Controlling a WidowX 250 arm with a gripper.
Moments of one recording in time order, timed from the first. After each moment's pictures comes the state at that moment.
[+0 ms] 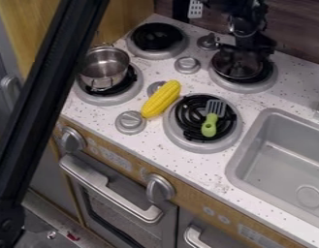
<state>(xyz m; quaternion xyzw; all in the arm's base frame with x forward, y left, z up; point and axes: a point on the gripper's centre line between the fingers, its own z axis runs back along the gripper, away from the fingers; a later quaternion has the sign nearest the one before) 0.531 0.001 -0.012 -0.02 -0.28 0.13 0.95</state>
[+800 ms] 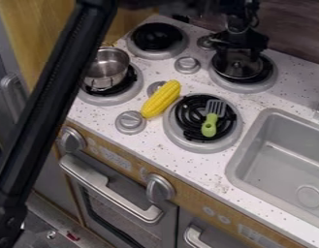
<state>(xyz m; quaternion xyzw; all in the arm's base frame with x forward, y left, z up) 0.548 0.014 -0.021 -0.02 -0.27 0.15 0.95</state>
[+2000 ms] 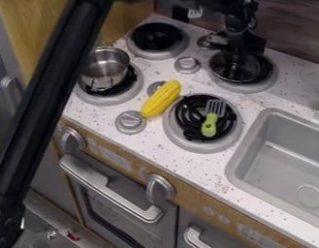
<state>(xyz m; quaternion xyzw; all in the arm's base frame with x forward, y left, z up) 0.532 0.013 -0.013 -0.01 -0.26 0.13 0.96</state>
